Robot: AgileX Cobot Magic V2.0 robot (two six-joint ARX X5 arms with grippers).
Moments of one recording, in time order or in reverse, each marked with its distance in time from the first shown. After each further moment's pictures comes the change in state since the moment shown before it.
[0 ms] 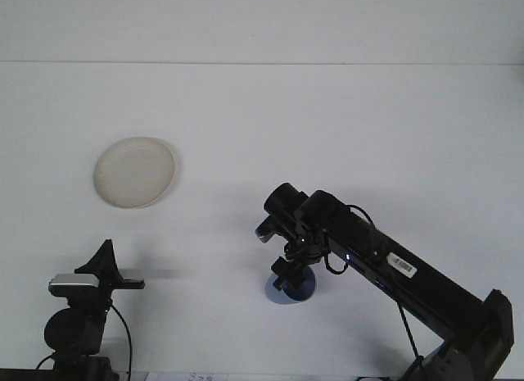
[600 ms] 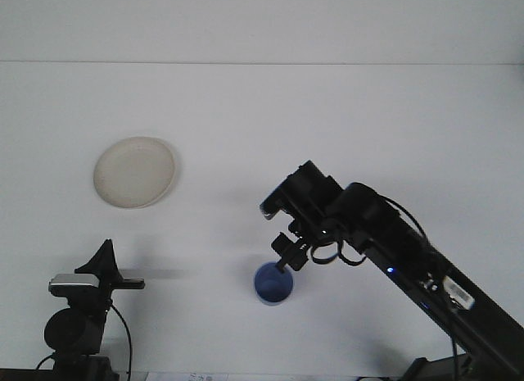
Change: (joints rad) left arm 0.000 0.000 0.000 0.000 0.000 0.000; right arm 0.000 -0.146 0.199 -0.022 0.051 0.000
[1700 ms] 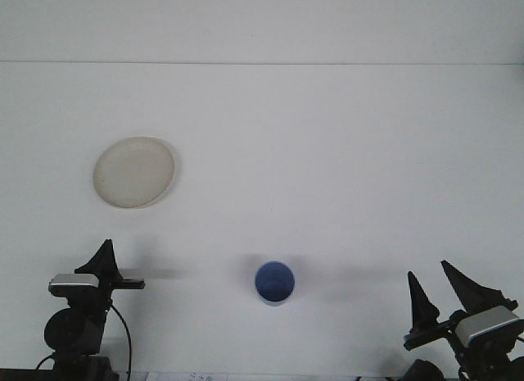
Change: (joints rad) left arm 0.000 0.000 0.000 0.000 0.000 -0.011; right arm 0.004 -1.385 -0.885 0.552 0.418 0.156
